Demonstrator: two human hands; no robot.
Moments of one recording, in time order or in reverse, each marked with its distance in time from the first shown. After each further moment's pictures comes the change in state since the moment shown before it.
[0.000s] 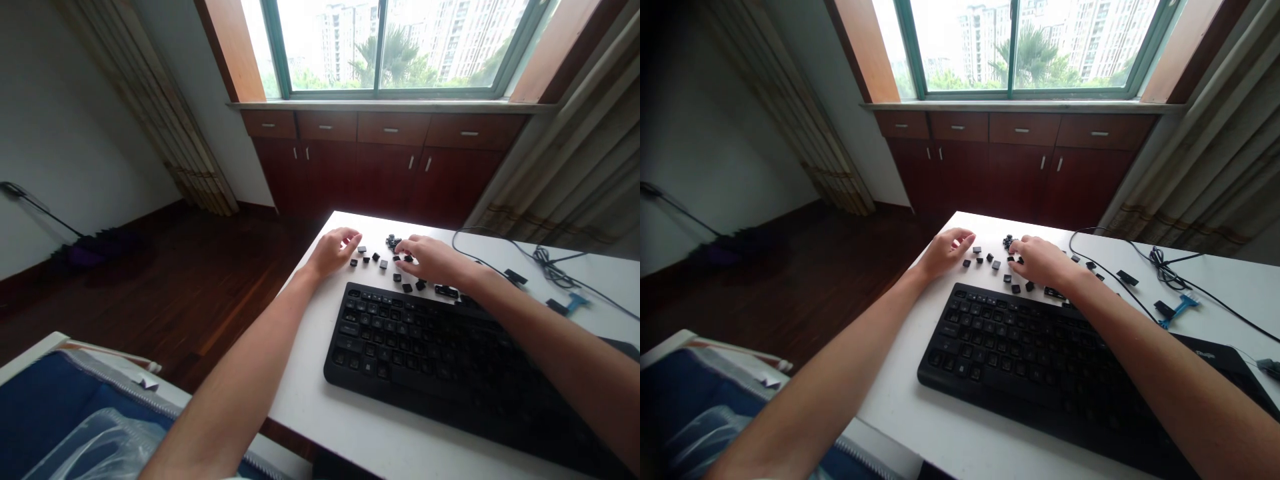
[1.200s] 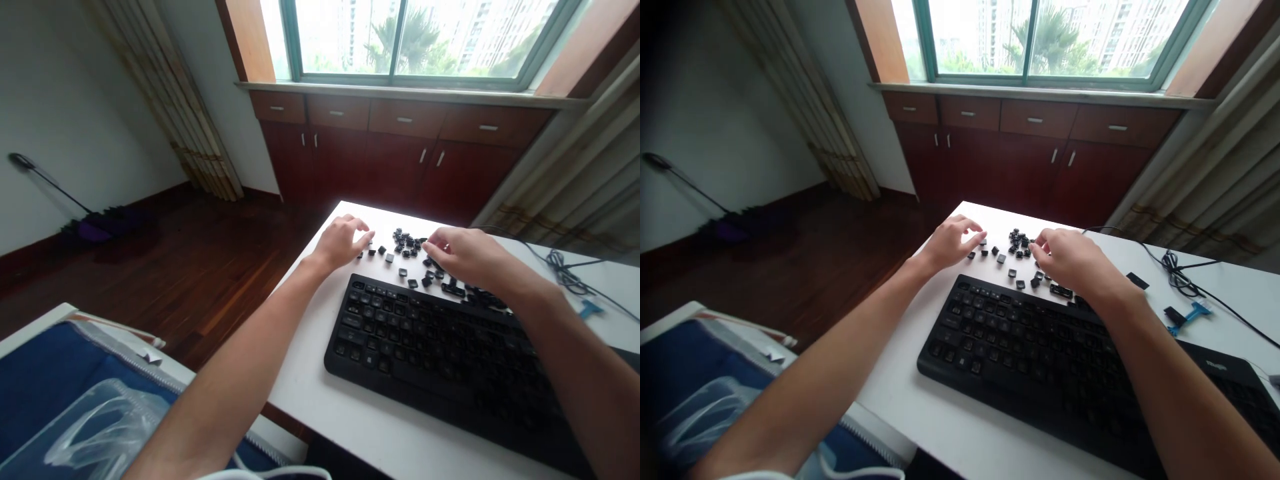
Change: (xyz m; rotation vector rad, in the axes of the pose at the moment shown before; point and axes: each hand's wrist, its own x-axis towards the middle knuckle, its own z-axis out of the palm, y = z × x) left_hand 0.001 0.025 -0.008 0.131 0.041 -0.007; right_hand -0.026 -0.009 -0.035 0.008 0.058 0.270
